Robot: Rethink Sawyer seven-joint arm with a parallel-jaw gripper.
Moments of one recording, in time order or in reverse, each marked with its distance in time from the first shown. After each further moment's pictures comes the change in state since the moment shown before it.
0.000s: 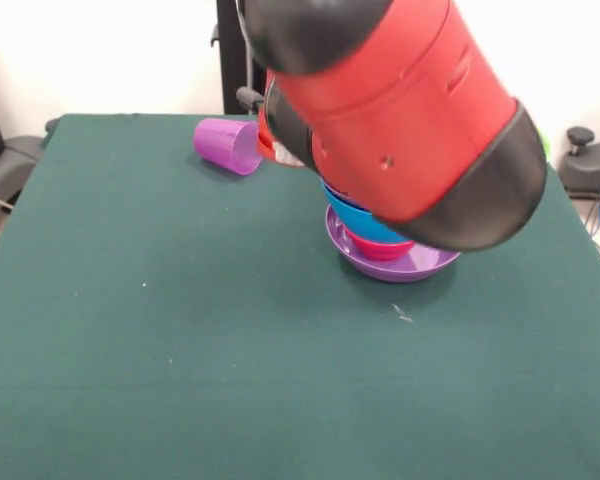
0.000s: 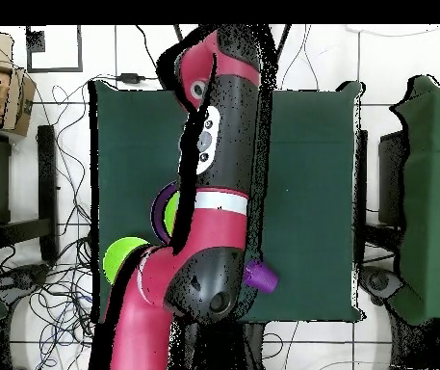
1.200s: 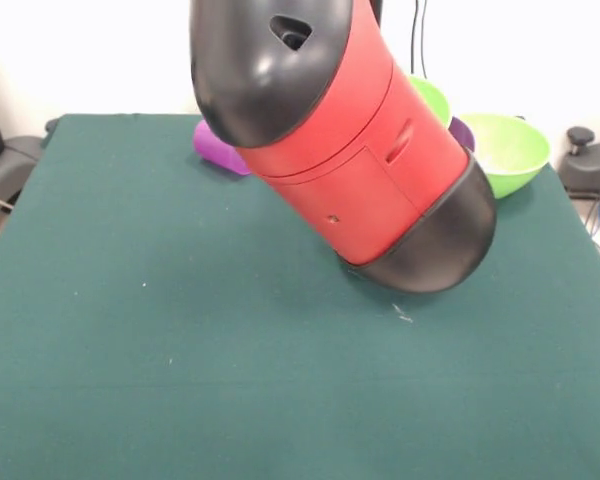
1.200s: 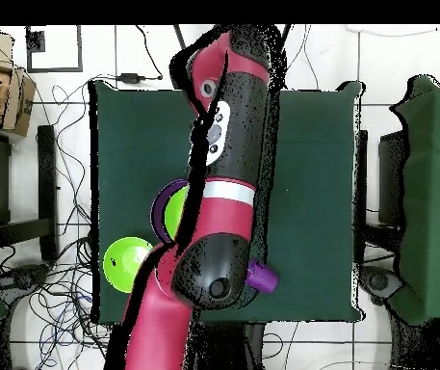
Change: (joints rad) arm -0.079 0.062 -0.240 -0.043 0.211 0.049 0.000
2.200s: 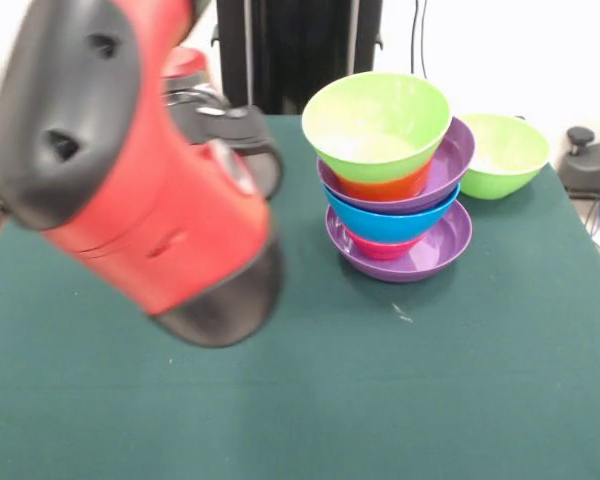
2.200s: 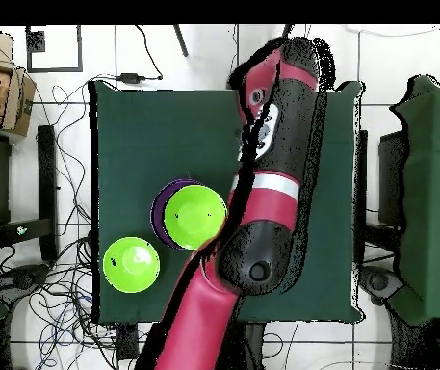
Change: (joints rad) arm -0.194 0.085 -0.227 -0.069 0.022 0.143 -0.407
